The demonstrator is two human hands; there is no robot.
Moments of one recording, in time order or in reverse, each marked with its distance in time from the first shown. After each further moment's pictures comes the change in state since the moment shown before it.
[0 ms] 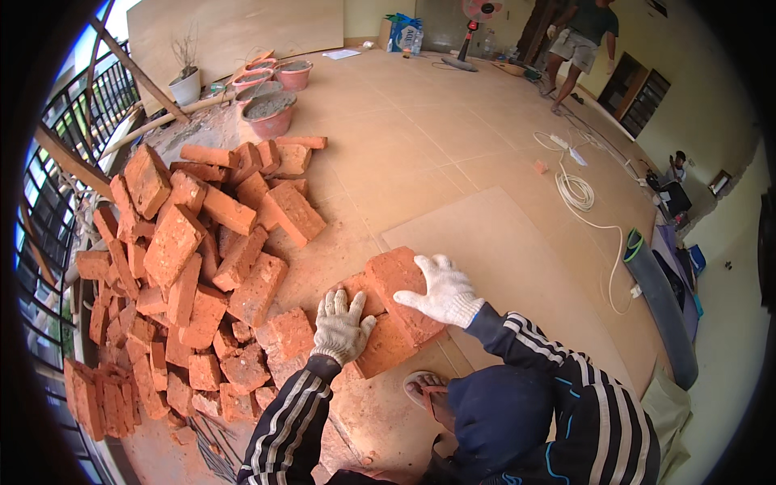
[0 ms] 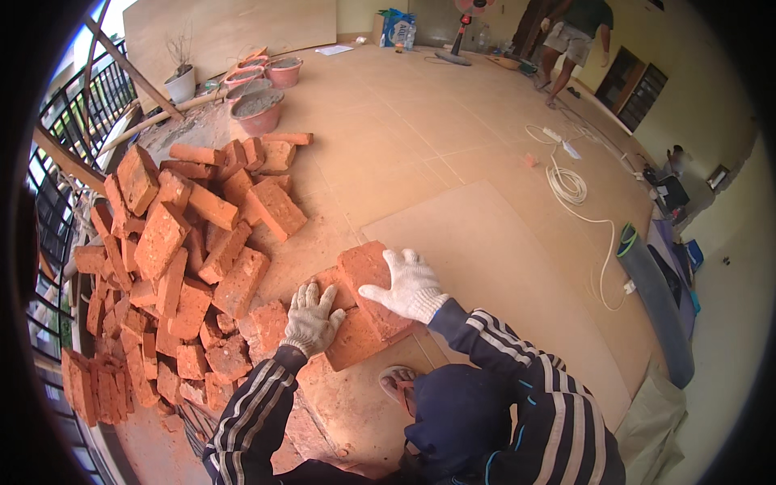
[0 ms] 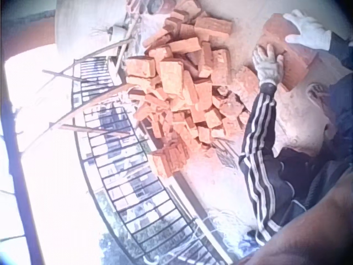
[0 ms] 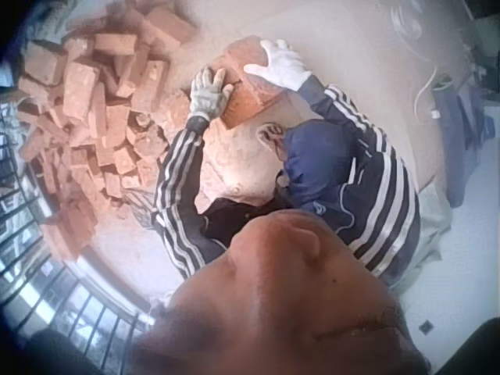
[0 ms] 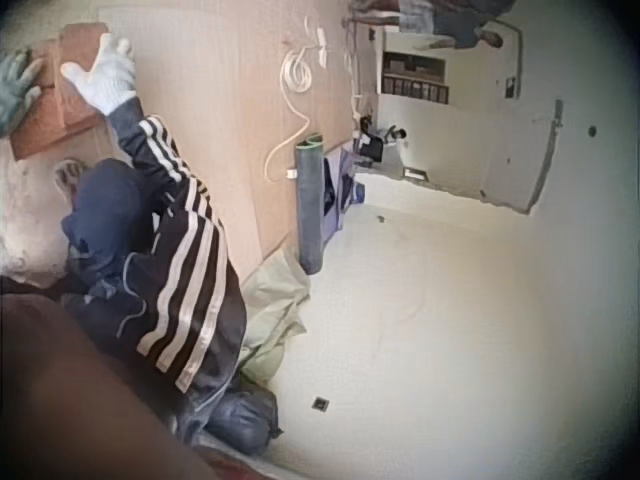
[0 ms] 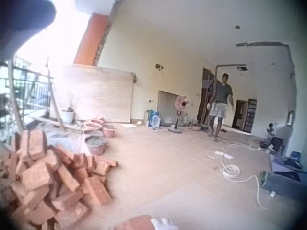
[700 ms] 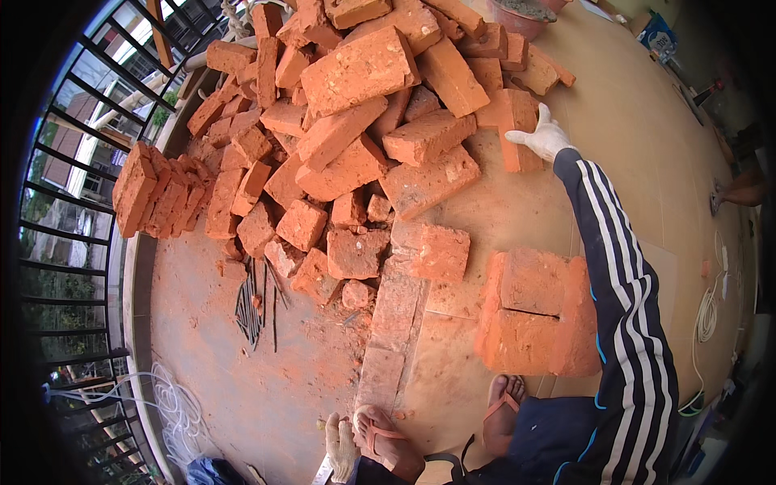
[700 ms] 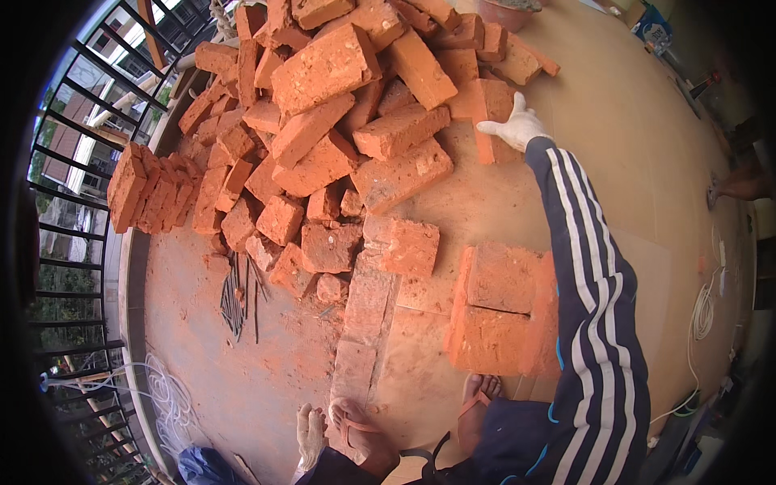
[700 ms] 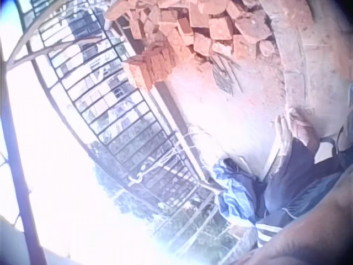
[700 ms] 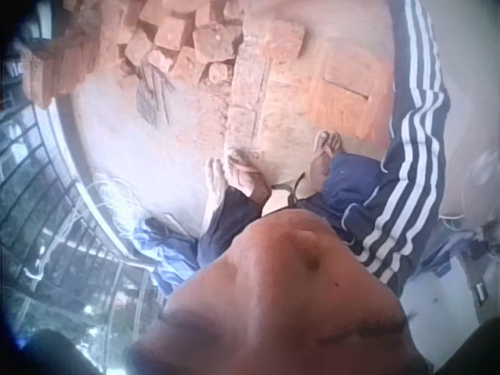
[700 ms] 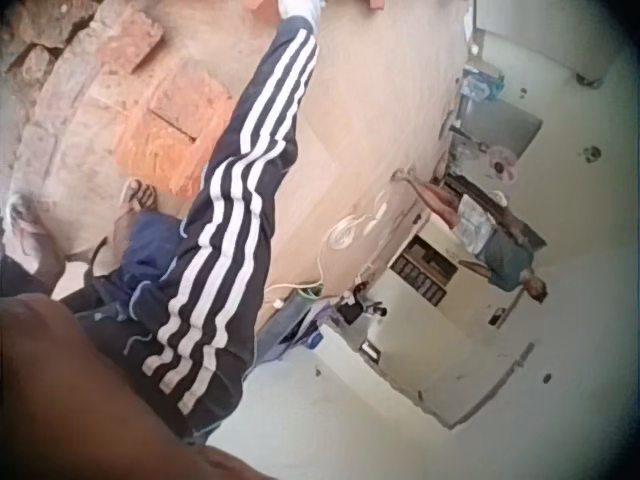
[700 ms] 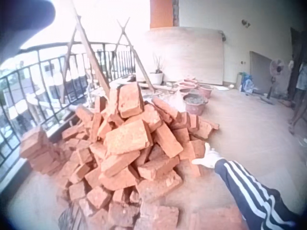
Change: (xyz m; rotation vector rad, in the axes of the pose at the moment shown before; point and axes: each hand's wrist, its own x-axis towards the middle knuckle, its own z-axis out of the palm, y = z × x) left_hand -0.405 0.121 0.068 -1.079 0.627 -1.851; right_hand 0.331 -0.145 0.108 0.083 -0.166 -0.203
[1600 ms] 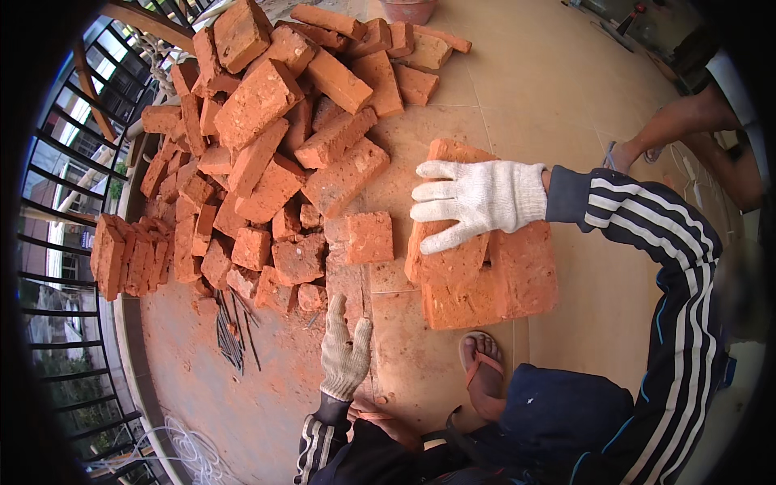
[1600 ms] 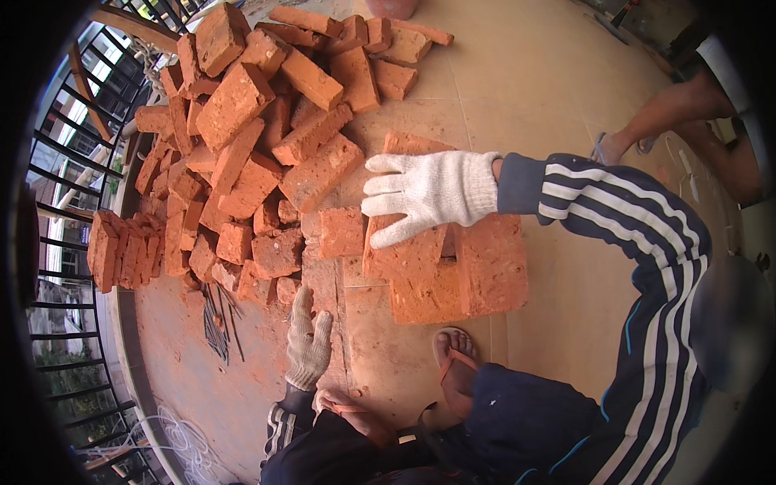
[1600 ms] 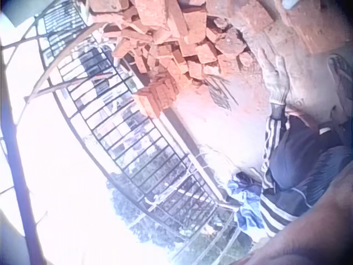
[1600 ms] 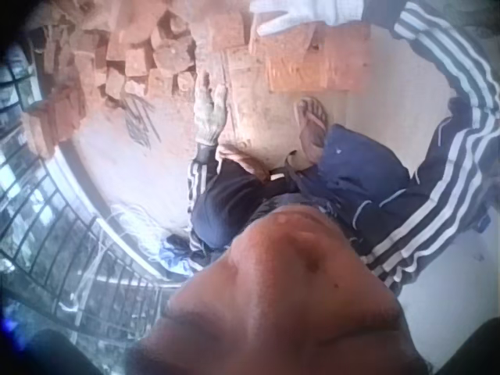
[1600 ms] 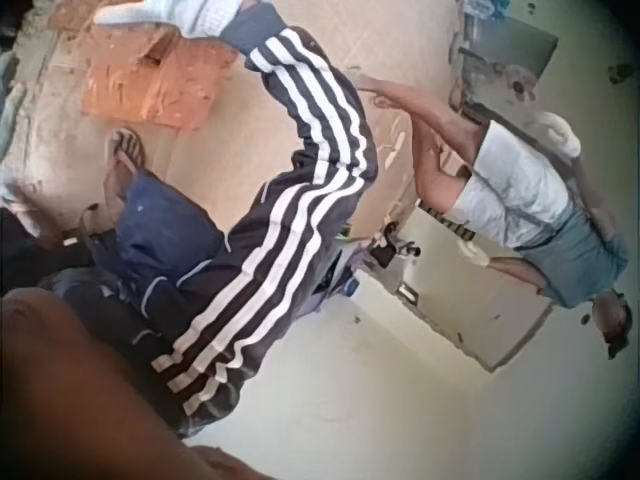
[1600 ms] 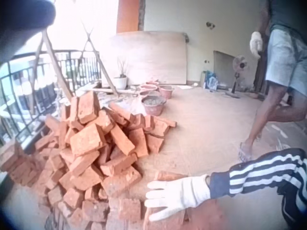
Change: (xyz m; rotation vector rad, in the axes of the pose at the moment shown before) left_hand 0.006 0.204 0.155 0.501 -0.356 1.050; right_hand -0.213 -0.001 -0.089 -0.563 -0.053 -1.789
